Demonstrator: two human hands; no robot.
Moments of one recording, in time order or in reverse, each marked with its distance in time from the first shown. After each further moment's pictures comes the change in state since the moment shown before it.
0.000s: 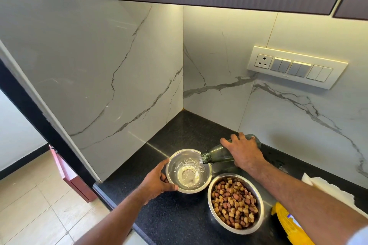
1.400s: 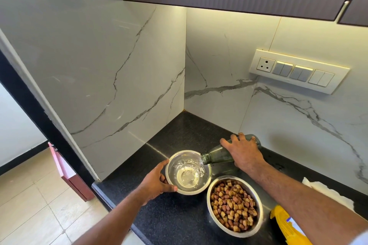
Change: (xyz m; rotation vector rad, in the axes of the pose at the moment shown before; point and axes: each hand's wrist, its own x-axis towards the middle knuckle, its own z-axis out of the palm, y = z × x) left_hand 0.000 0.000 -0.002 -0.005 -0.012 -0.011; right_hand 0.000 -0.001 -0.008 -0.018 0.026 -0.007
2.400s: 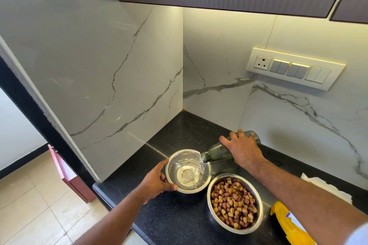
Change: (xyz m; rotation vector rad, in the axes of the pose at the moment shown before) left_hand -0.002 0.002 0.000 0.006 0.003 -0.006; right_hand -0.003 0.001 -0.005 -0.026 0.013 0.001
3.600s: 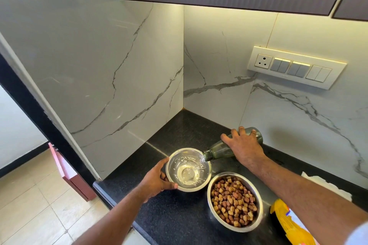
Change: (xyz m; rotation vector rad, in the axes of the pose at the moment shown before) left_hand 0.005 -0.006 0.001 0.003 0.000 0.008; right_hand 0.001 0.003 0.002 -0.084 0.023 0.015
